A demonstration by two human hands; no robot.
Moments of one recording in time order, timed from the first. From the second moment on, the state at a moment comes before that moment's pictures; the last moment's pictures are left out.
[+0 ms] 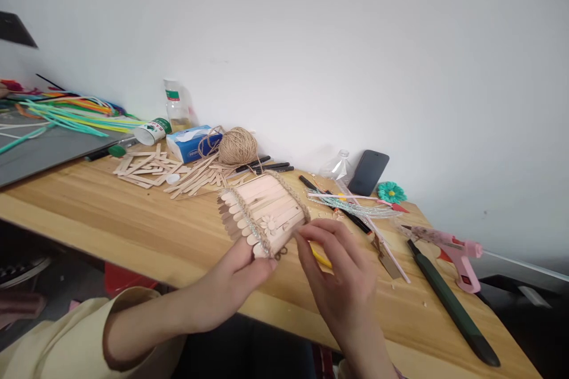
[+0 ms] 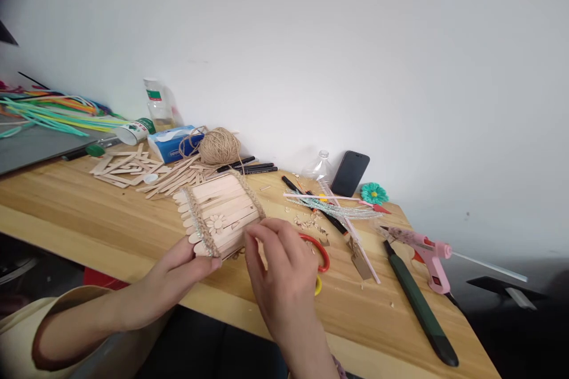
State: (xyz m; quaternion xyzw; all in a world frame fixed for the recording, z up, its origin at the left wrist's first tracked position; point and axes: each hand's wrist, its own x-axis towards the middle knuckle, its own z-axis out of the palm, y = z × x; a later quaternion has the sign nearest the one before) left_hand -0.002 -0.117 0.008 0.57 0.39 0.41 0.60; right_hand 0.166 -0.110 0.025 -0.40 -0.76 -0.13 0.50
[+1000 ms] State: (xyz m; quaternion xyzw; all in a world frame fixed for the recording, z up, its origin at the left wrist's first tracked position) left_hand 0.001 -0.112 0.031 0.49 0.37 0.41 0.67; right_hand 0.172 -0.098 0.036 -0.33 -0.84 -0.25 0.34
